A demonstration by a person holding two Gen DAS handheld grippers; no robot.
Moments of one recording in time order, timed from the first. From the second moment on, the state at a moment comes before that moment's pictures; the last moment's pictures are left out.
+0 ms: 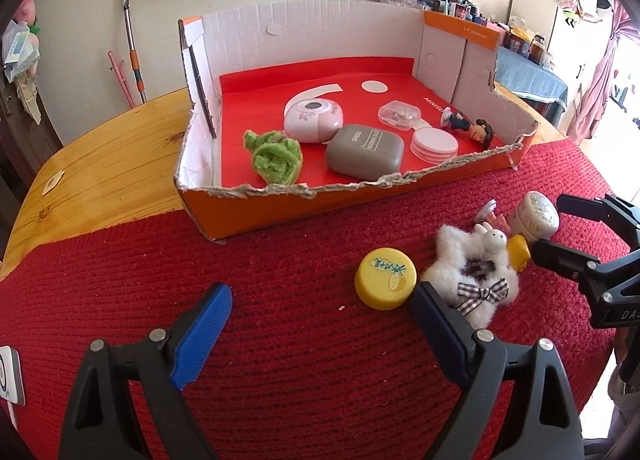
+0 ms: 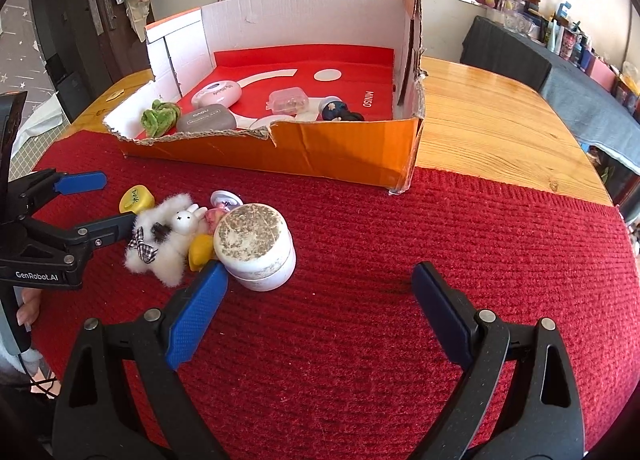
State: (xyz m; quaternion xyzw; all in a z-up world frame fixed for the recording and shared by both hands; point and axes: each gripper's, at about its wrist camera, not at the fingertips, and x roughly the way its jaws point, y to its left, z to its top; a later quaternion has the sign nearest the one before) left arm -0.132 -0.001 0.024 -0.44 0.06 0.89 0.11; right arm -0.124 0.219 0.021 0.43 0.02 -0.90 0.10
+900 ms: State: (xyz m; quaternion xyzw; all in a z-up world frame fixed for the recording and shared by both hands) left arm -0.127 0.014 0.028 -0.42 0.04 0.89 0.18; right arm -0.128 0.194 0.025 0.43 0.06 -0.89 0.15
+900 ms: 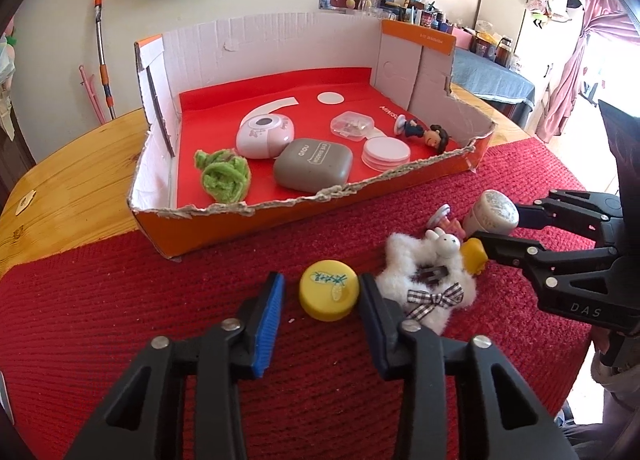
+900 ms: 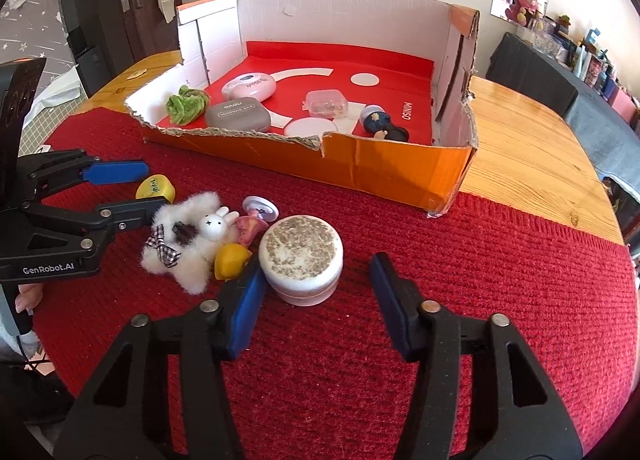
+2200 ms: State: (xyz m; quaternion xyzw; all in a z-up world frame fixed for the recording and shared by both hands) left arm -0.098 0.007 0.090 -0.35 0.02 0.91 0.20; right arm -0.114 0.182 0.081 0.37 0.06 -0.91 0.17
